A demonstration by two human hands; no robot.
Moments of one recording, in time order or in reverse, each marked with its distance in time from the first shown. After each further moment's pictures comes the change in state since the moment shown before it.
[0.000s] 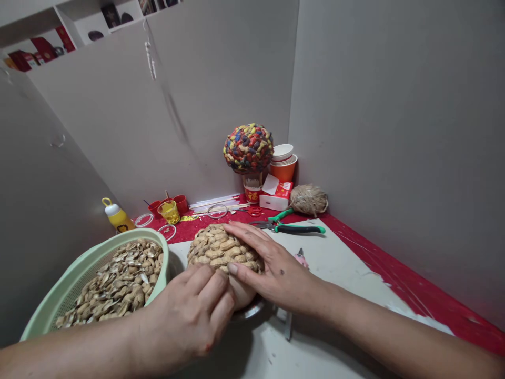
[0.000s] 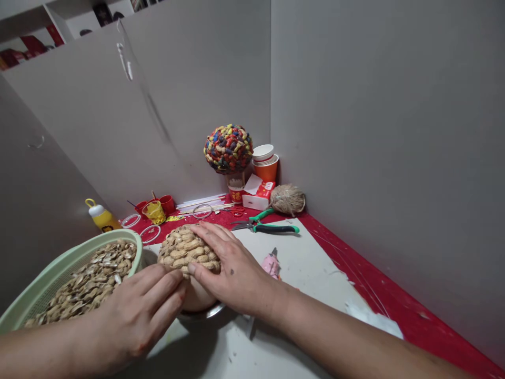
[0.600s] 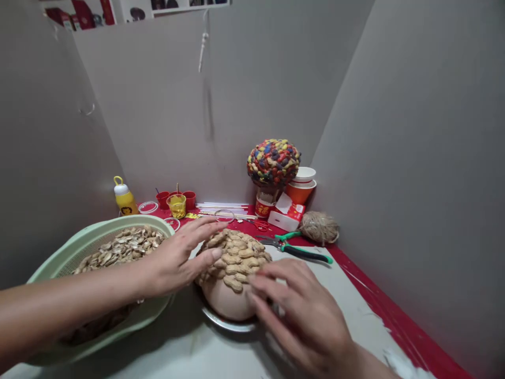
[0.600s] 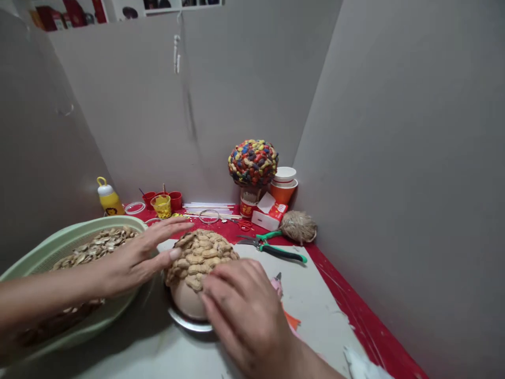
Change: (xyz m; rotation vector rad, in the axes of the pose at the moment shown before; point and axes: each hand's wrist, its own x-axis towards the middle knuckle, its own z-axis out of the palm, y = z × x) left_hand -0.020 -0.052 0.003 -0.600 0.082 -0.607; right_hand -0.020 -0.024 -0.005 -0.270 0.123 -0.414
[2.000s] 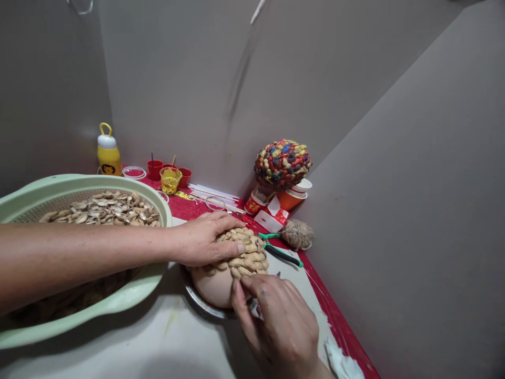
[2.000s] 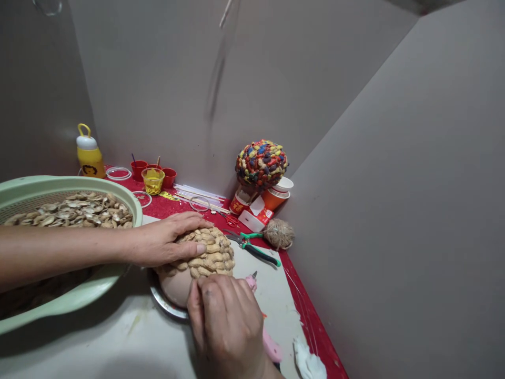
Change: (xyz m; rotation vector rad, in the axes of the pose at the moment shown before) left_hand 0.031 -0.023 0.044 -0.374 -0.194 -0.108; right_hand -0.003 -0.022 0.024 -0.357 -0.079 0.000
